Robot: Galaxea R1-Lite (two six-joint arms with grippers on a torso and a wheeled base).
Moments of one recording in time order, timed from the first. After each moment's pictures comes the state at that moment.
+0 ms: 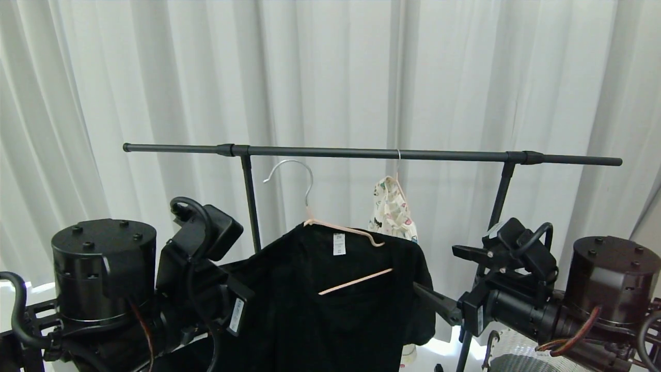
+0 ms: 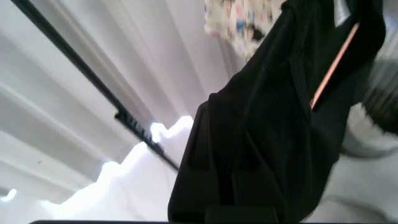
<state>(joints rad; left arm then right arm) -0.58 1.43 -0.46 -0.58 0.11 0.18 0.74 1.63 -0.37 -1.05 0.01 -0.04</state>
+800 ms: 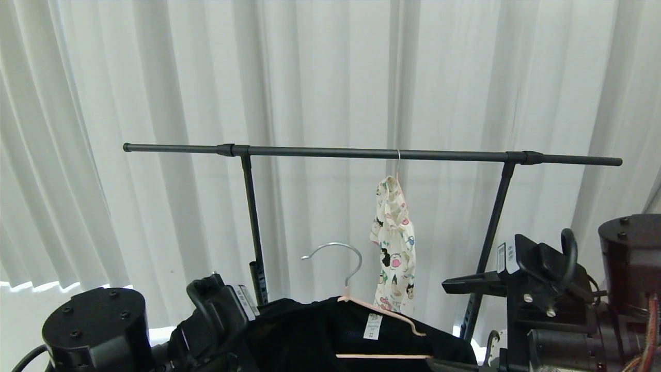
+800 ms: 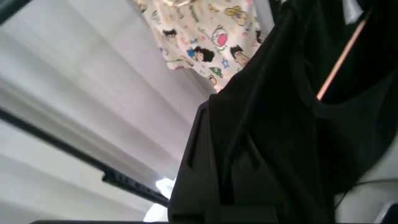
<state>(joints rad) -0.63 1.56 -0.13 -1.14 -0.13 0.50 0.81 1.38 -0.58 -0.34 0.32 -0.17</state>
